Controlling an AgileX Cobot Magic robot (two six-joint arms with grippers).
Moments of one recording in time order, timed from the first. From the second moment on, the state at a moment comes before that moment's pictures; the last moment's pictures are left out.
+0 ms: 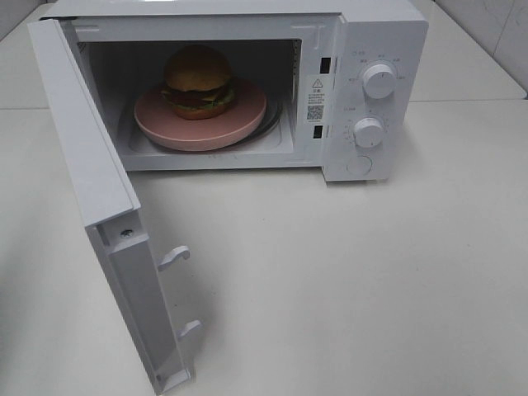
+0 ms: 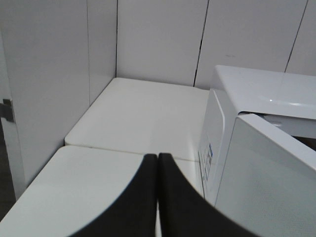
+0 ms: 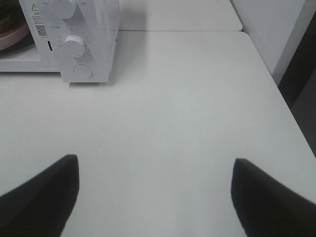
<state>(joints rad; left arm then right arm) 0.07 0.58 -0.30 -0.05 -0.16 -0.04 0.05 0.00 -0.49 -0.11 0.97 0.08</state>
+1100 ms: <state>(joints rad) 0.07 1.51 -0.33 0.61 -1.04 -0.38 0.05 0.00 -0.49 -0.11 0.97 0.08</state>
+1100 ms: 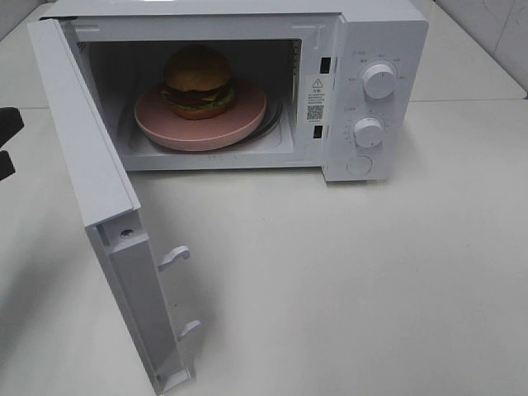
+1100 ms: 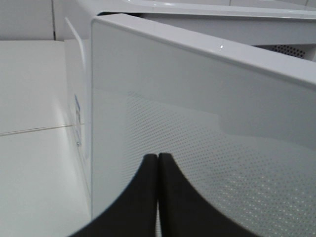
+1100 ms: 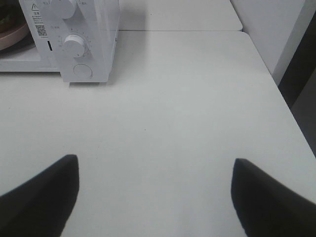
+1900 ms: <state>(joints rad) -0.26 1.63 -0.47 0.38 -0.95 -0.27 0.05 0.00 -0.49 -0.11 0.97 0.08</state>
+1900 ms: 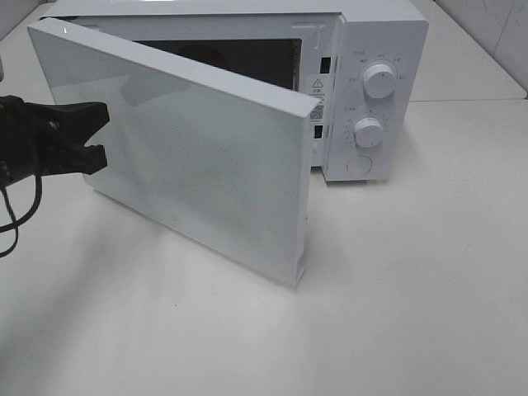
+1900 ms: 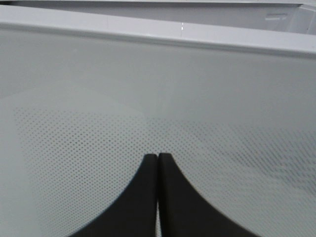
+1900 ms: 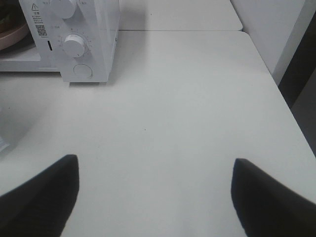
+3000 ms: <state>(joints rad) -0.65 1.94 -0.91 -0.19 -0.79 -0.04 0.05 0.00 -0.49 -0.11 0.97 0.08</state>
